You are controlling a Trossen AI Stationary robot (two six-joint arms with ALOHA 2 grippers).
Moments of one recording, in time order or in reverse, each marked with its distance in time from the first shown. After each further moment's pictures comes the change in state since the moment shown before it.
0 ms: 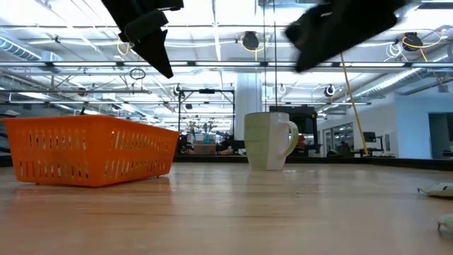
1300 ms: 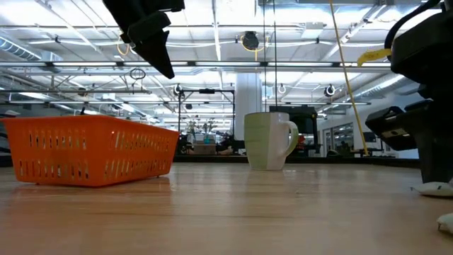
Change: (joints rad) left arm 0.012 0.000 0.000 0.005 -0.002 -0.003; right arm 0.186 -0.020 -0.527 0.483 -0.020 0.304
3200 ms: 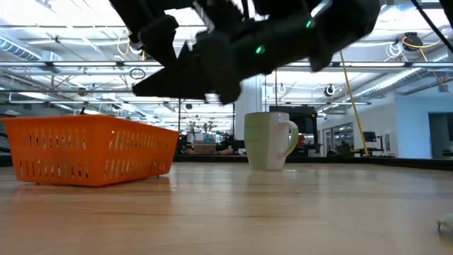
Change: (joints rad) left arm 0.026 0.000 0.000 0.061 -0.067 0.073; right arm -0.353 0.492 0.640 0.403 0.100 -0.722
